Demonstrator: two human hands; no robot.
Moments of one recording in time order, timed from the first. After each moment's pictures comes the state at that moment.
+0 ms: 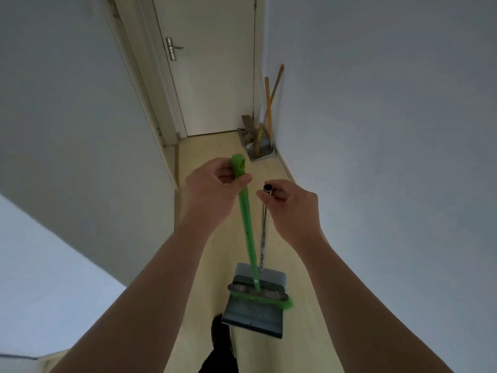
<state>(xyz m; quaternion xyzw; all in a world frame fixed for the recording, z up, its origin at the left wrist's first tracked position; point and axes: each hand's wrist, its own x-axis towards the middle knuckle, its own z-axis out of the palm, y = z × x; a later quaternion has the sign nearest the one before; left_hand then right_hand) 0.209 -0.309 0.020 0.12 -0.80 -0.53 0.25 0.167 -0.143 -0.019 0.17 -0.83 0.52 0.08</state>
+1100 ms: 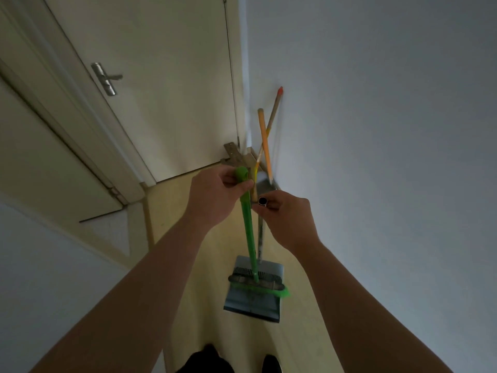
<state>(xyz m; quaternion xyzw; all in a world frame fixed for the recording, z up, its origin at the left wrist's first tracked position) -0.511 -0.614 0.005 0.02 -0.88 -0.46 0.12 -0.507 -0.439 -0.039 0.08 -0.89 0.46 0.02</state>
